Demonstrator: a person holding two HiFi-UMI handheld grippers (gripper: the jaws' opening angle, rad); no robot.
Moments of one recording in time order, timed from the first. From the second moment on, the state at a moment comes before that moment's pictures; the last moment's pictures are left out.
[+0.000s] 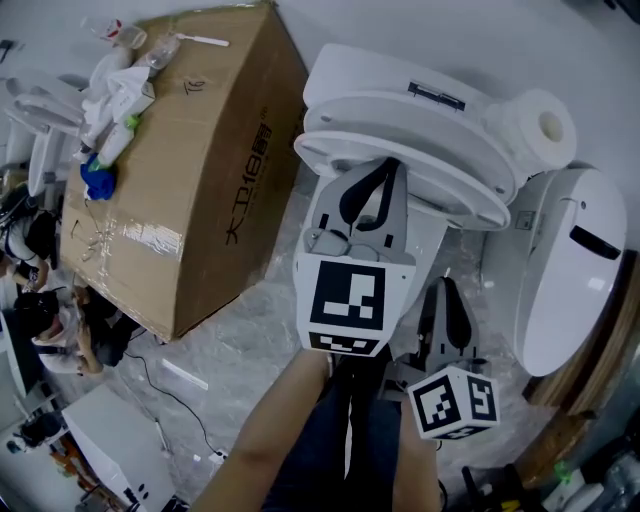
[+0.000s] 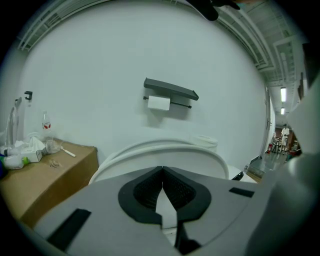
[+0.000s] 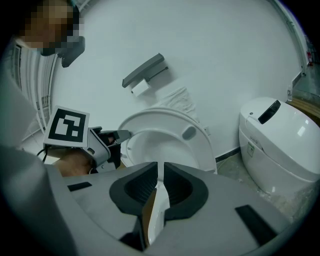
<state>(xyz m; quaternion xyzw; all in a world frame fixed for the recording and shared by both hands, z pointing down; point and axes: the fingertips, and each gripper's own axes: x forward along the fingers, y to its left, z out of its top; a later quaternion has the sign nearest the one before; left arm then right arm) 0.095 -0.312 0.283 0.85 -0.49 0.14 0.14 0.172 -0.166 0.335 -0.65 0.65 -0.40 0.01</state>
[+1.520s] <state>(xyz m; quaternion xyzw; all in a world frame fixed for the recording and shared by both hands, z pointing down) 0.088 -0.298 0.304 0.85 -0.48 0.13 0.17 0.175 -0.171 0.334 -0.67 0.65 -0.36 -0.03</state>
